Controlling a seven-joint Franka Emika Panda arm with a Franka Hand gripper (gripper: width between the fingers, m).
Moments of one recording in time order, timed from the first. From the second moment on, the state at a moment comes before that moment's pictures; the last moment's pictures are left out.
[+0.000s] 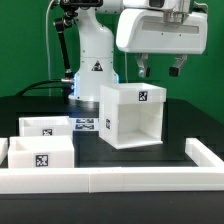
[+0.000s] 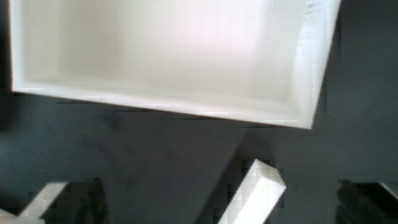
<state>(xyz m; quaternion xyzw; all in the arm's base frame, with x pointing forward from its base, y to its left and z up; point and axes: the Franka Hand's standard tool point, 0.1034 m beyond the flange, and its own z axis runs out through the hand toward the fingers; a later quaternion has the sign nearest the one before) 0.469 0.093 0.144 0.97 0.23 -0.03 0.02</state>
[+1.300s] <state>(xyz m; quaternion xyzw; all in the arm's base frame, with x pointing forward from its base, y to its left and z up) 0.401 0.098 0.100 0.98 0.21 -0.02 0.01</state>
